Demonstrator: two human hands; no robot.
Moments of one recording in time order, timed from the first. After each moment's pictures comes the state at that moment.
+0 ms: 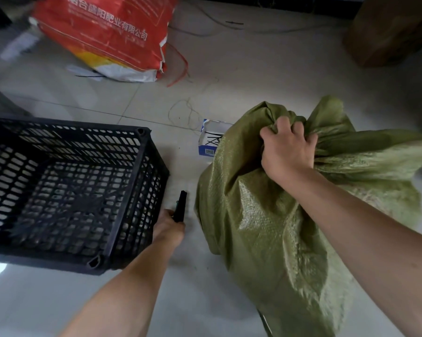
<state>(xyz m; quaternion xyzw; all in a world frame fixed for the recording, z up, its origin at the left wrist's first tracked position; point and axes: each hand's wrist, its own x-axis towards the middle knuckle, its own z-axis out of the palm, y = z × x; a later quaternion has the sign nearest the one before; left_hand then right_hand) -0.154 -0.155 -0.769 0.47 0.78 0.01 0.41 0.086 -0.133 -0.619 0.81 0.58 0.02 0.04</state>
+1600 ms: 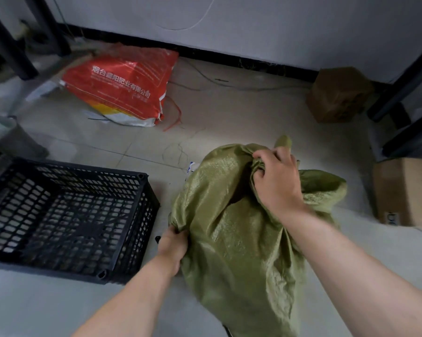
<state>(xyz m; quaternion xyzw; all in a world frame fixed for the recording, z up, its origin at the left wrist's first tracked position) -0.093 -0.189 -0.605 0.33 0.73 0.19 0.57 0.112 -0.184 -0.457 0.79 0.57 -0.06 -0.23</state>
